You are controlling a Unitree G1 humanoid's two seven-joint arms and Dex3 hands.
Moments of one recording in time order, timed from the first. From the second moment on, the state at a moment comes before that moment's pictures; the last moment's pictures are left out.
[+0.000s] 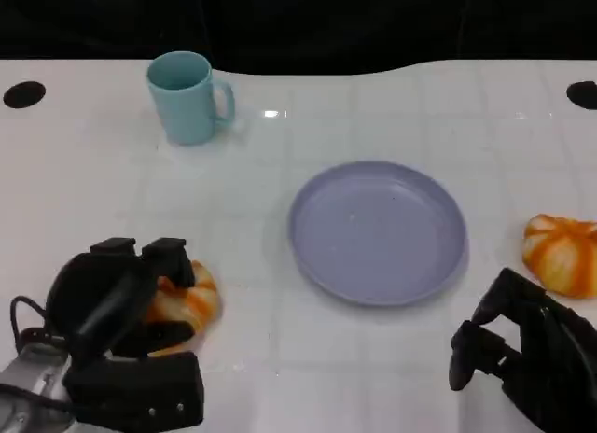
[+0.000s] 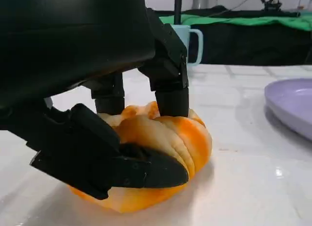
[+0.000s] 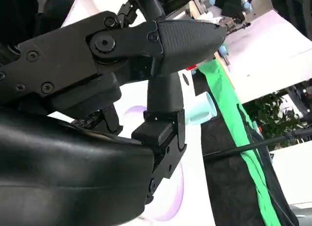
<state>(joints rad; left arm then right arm) -0.31 0.41 -0.34 0.62 0.75 -0.37 0.37 0.20 -0.01 -0.08 -0.17 0.50 0.20 0.41</state>
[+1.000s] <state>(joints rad) -0.56 0.23 -0.30 0.64 0.56 -0.39 0.23 0.19 -0.02 -0.08 -0.12 0.50 0.19 0.43</state>
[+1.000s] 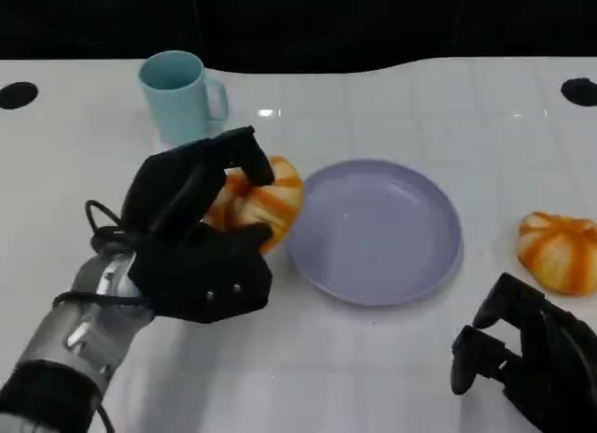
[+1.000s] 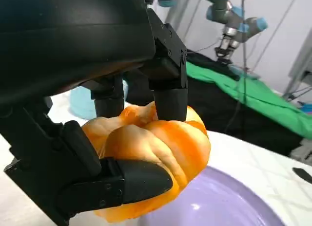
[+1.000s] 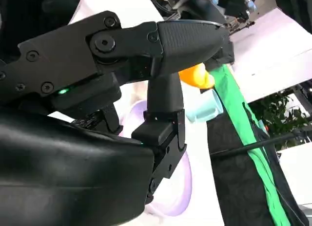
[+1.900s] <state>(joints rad) -0.89 0.02 -0.48 1.06 0.66 -0.45 0.31 0.20 -0.03 -0.08 -0.13 0.50 0.19 0.44</state>
